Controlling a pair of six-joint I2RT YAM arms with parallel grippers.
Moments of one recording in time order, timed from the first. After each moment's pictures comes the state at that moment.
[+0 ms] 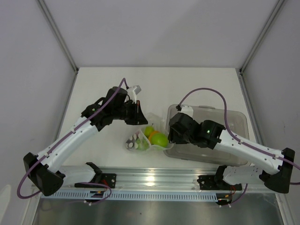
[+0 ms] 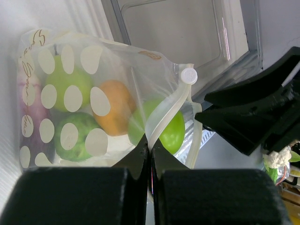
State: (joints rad) left arm -0.65 1.18 1.17 -0.70 0.35 -0.55; right arm 1.09 1.18 1.16 -0.93 0.34 0.92
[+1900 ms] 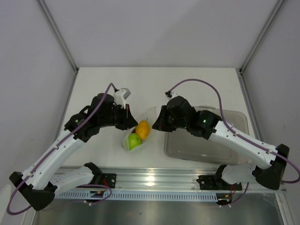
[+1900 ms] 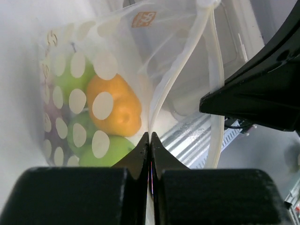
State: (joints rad) left arm -0.65 0.97 1.14 -0.77 0.24 -0.44; right arm 0.99 1.28 1.31 -0.65 0.02 0.90
